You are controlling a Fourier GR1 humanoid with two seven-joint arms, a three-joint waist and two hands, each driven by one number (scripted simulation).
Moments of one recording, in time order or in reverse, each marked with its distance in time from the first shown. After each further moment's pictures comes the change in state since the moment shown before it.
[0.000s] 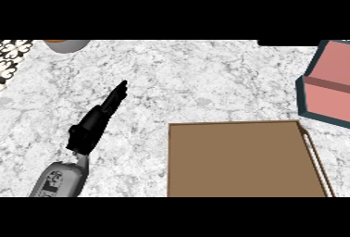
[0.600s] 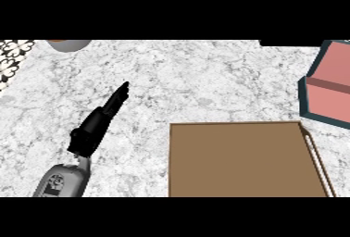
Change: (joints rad) left arm 0.017 -0.028 0.005 -0.033 -0.031 -0.018 0.012; right arm -0.309 -0.040 0.067 0.474 0.078 -0.064 -0.121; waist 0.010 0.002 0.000
